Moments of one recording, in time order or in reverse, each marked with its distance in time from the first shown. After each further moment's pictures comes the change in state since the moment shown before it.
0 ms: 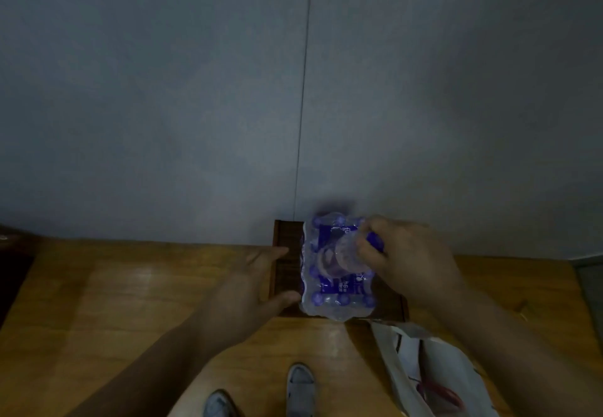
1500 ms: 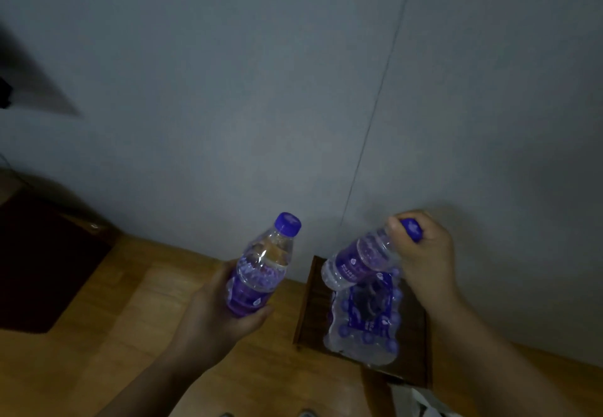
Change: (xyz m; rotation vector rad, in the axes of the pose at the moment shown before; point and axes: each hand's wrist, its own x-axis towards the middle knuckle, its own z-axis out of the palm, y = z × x) left_hand -0.115 -0.012 -0.048 -0.260 0.517 -0.087; right_hand 0.027 -0.056 -0.041 0.953 0.405 -0.017
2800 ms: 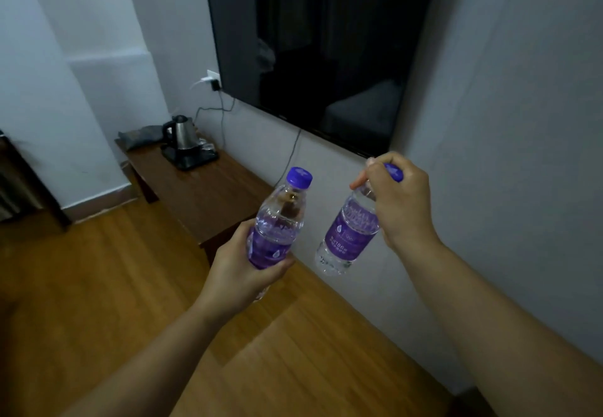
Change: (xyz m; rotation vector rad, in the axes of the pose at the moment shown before) left_hand -0.296 -0.137 -0.508 -0.111 0.636 0.040; right_hand -0.232 -0.442 0.530 0.319 -0.431 -0.247
